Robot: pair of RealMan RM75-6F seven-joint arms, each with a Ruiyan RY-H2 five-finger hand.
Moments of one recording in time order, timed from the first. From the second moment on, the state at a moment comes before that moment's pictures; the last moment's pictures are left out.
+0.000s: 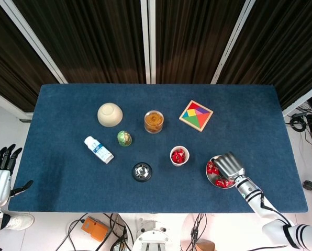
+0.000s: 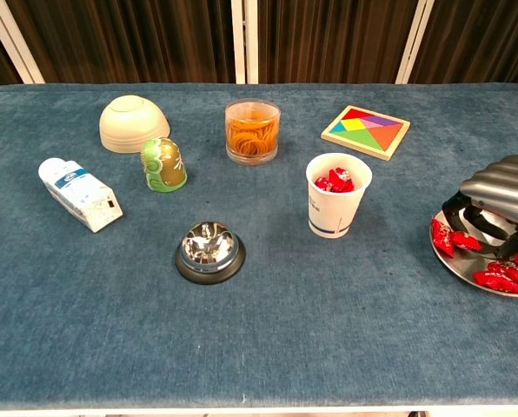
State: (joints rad) left arm -0.01 -1.26 -0.04 -1.40 1.53 1.60 -0.01; right arm 0.54 -1.40 -0.04 -1.46 -1.37 0.98 -0.43
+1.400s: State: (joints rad) left arm -0.02 -1.25 -0.05 -1.43 1.53 1.59 0.01; right arm 0.81 -1.43 0.15 -1.68 -1.15 0.89 -0.61
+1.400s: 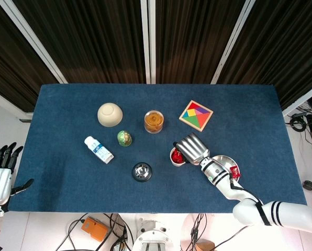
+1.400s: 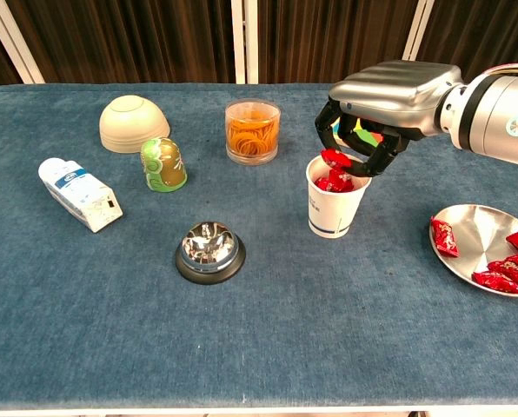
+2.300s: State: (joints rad) left arm -0.03 -1.25 -0.05 -1.43 1.54 1.60 0.01; right arm 0.59 -1.23 -0.08 -1.63 -1.44 1.07 -0.49
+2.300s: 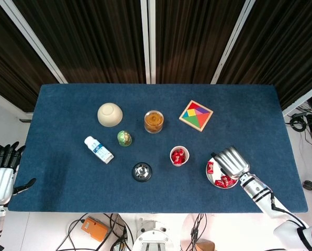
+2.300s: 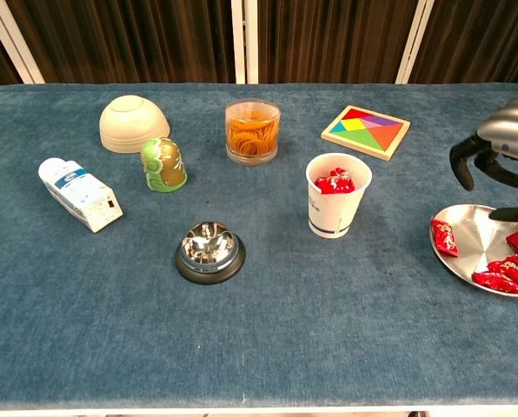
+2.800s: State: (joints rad) left arm -0.02 -1.25 -0.04 -1.44 1.53 1.61 0.02; right arm 0.60 -1.36 -0.08 -1.47 -1.54 1.02 -0.47
